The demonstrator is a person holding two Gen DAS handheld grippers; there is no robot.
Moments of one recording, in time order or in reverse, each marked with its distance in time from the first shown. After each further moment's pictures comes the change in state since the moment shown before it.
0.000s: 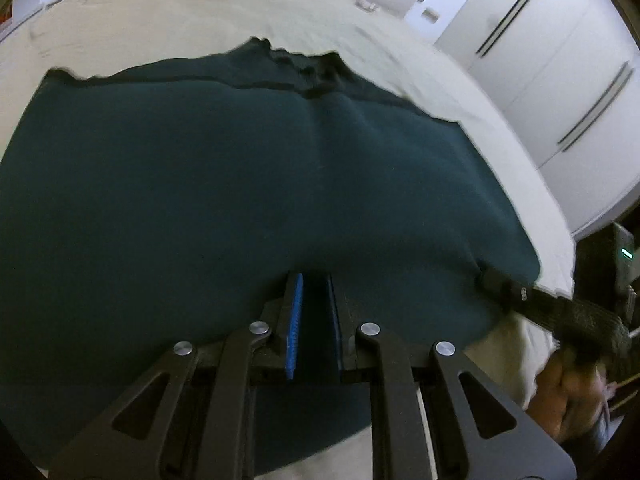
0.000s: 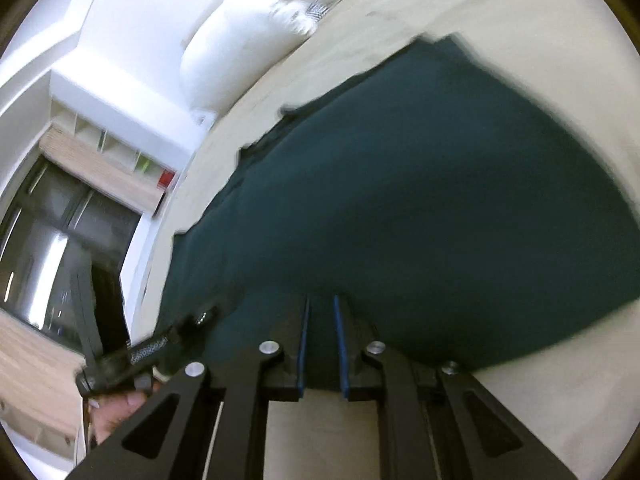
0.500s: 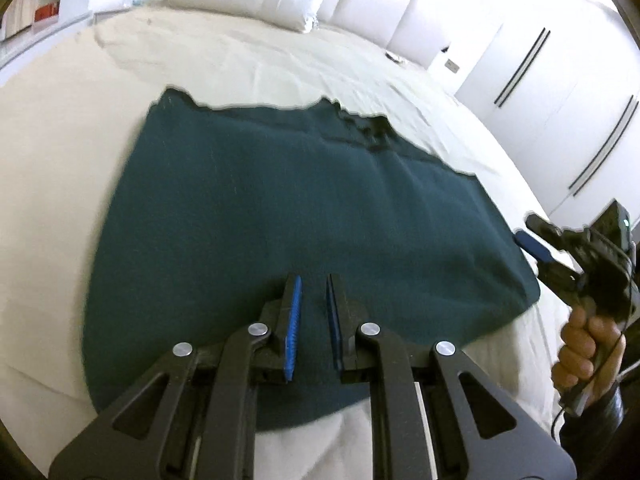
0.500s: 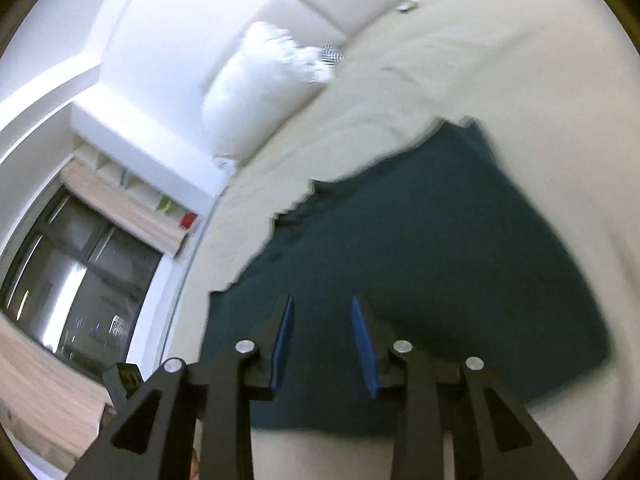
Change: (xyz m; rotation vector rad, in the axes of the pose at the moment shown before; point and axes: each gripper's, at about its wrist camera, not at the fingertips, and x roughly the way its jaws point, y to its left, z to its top) left arm -0.067 0.052 -0.022 -0.080 -0.179 0.072; right arm 0.001 0.045 0.055 -0.039 -0.122 0.128
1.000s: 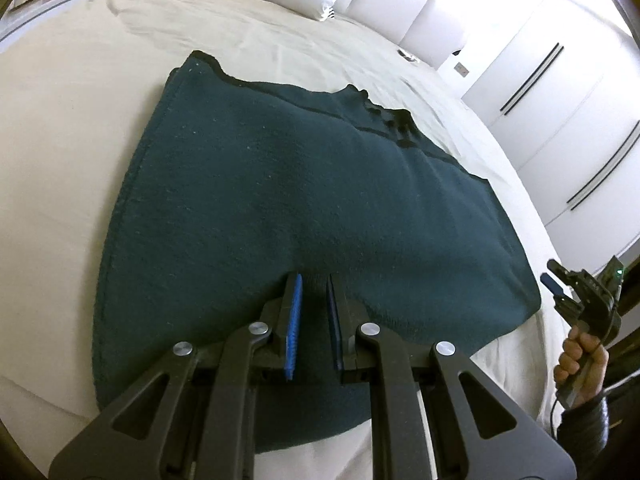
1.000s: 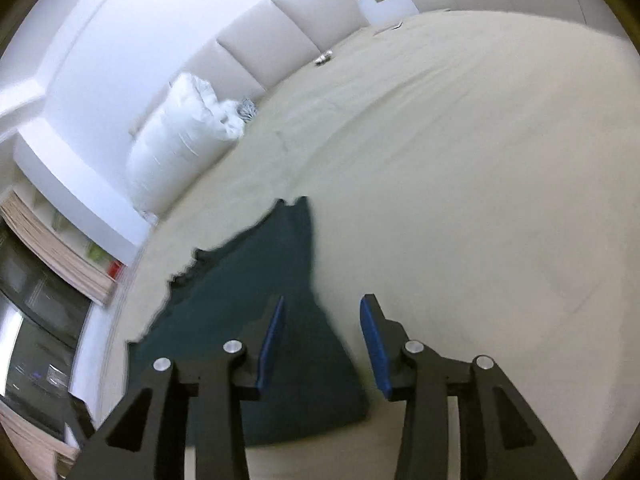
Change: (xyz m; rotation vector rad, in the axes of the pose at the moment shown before) left arm 0.021 0.013 0.014 -0.078 0.053 -0.021; right arm -0.102 -0.083 0.010 0.035 -0.121 -0.370
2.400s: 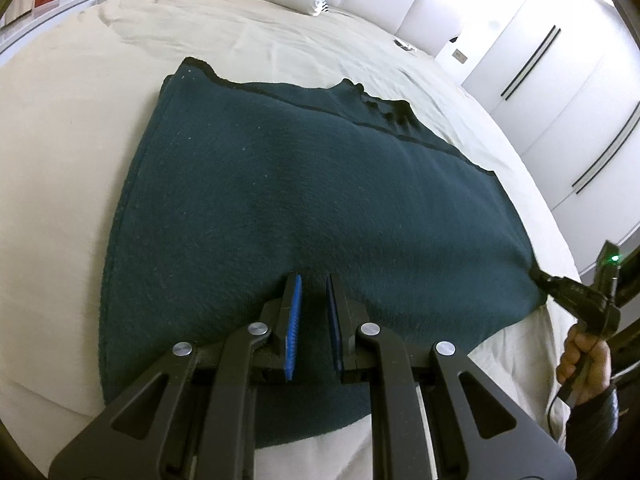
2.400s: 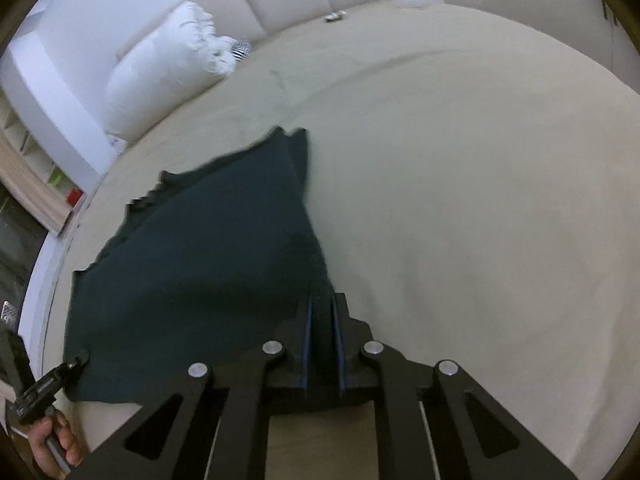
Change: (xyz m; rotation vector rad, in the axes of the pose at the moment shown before) left arm 0.016 -0.019 0.002 0.045 0.020 0.017; right arm 0.029 0.023 -0.033 -0.111 0.114 -0.152
